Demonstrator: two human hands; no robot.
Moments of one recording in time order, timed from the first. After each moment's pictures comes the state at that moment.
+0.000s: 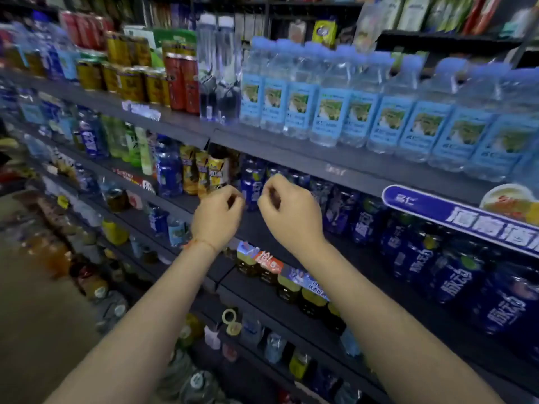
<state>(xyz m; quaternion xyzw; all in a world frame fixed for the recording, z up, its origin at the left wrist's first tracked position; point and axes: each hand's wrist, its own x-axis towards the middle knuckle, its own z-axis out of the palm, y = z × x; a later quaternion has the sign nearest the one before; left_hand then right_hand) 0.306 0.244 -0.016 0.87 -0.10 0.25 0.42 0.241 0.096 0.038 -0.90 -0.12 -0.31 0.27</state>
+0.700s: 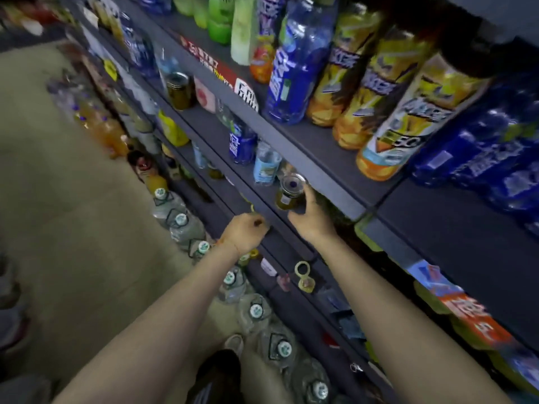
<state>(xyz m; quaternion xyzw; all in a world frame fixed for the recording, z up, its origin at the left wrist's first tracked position) 0.470 0.447 -0.274 0.87 0.08 -0.18 0.45 0.511 0.283 -0.256 -0.94 0.04 0.14 0.32</state>
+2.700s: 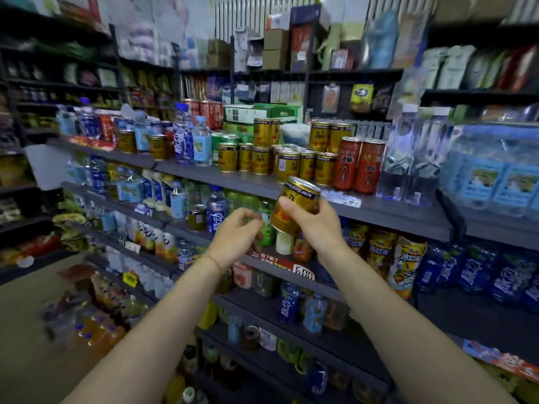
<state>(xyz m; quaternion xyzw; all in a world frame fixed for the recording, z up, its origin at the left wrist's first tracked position) 0.494 0.703 0.078 0.78 -0.12 0.03 0.61 0.471 0.540 0.092 -0.74 0.02 -0.21 0.64</state>
